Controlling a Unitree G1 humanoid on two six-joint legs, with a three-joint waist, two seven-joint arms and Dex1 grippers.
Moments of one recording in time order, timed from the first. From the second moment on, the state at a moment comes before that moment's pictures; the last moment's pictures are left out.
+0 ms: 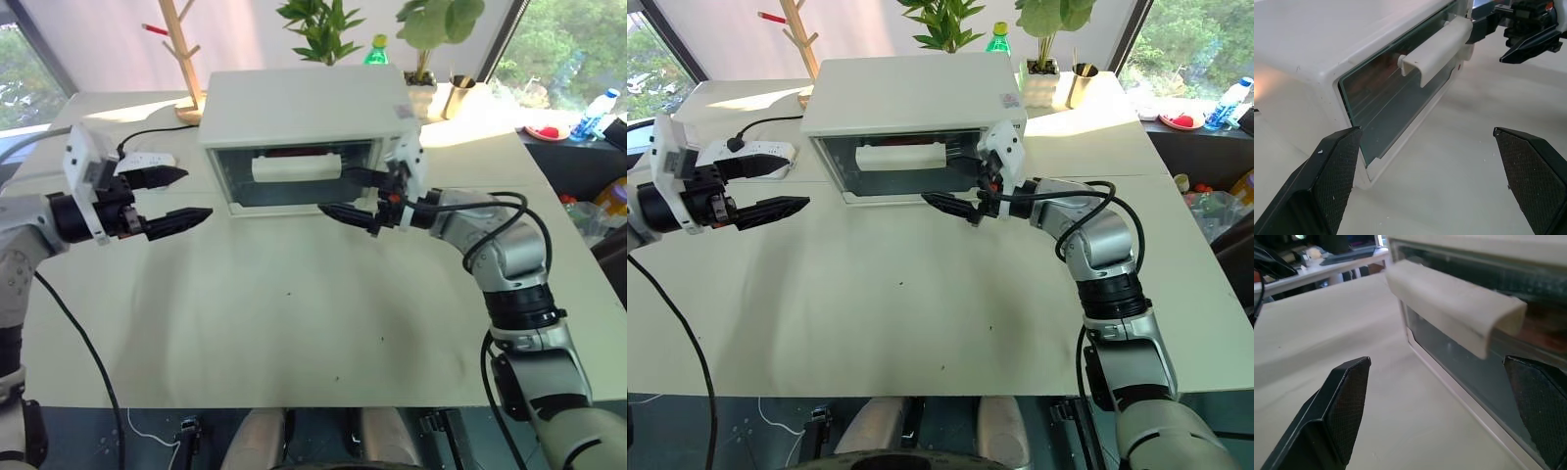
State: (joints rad) left arm -0.41 0.94 0.29 -0.11 -0.66 0.61 -1.07; right arm -0.72 -0.45 0.08 0.00 0.48 0.60 0.86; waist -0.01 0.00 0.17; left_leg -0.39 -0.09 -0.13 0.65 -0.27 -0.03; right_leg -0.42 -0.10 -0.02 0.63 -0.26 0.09
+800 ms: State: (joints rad) left arm -0.57 0.88 0.23 0.04 -0.60 0.55 -1.05; right arm -0.53 -0.45 0.09 -0.24 0.53 0.73 0.84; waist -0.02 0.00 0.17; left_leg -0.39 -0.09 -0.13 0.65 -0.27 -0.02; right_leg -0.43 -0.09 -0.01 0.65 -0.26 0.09
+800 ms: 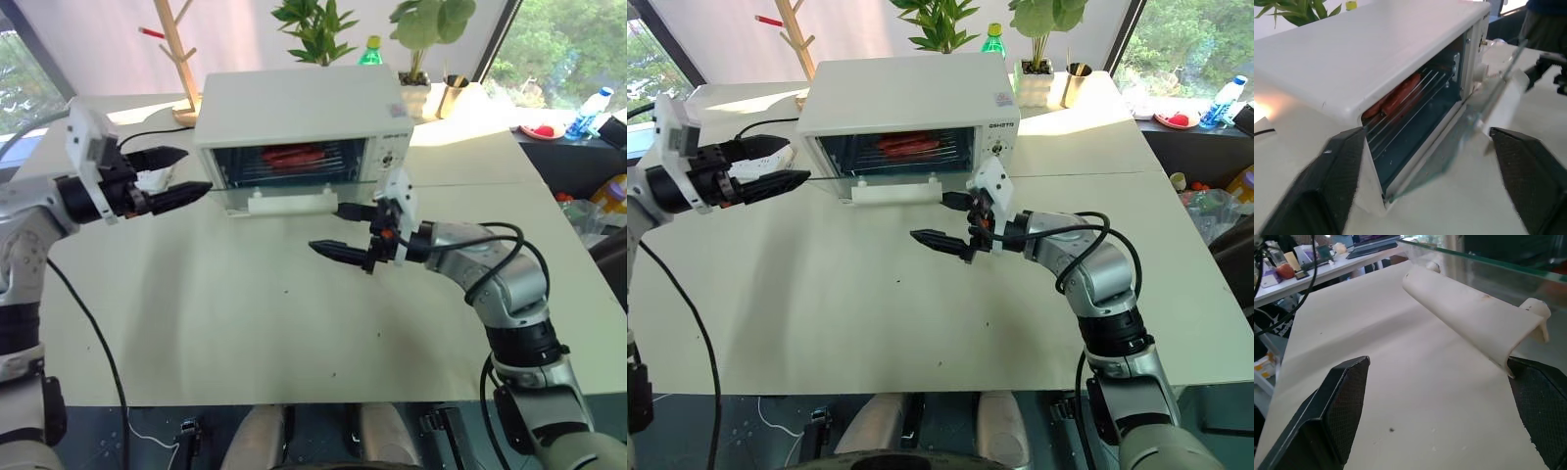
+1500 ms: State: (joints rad) left arm -0.71 0.77 0.04 0.25 -0.40 0.37 -1.14; right arm -0.52 -0.44 0.09 -0.27 0.54 0.74 0.81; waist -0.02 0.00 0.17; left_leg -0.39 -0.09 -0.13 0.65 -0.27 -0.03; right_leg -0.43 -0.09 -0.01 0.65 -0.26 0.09
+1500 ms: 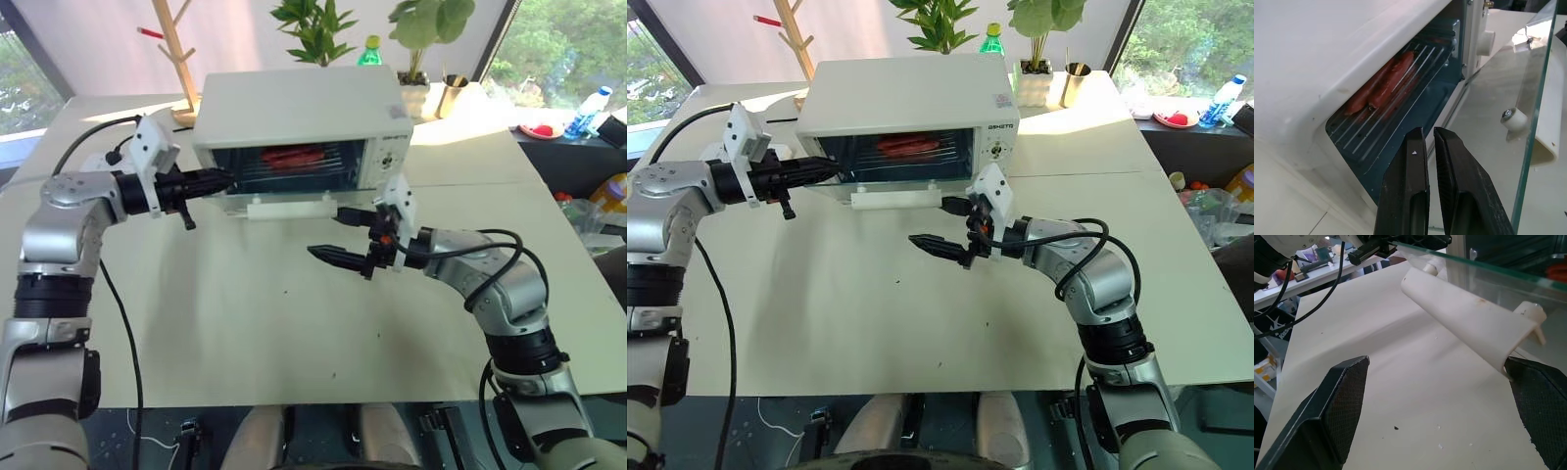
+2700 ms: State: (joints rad) left arm -0.46 0.66 -0.04 0.23 -0.23 0.20 -1.06; right arm -0.28 -0.75 -0.21 -0.51 0.73 0.85 0.70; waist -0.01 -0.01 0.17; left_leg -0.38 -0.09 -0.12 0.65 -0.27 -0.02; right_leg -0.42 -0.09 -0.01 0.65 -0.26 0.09
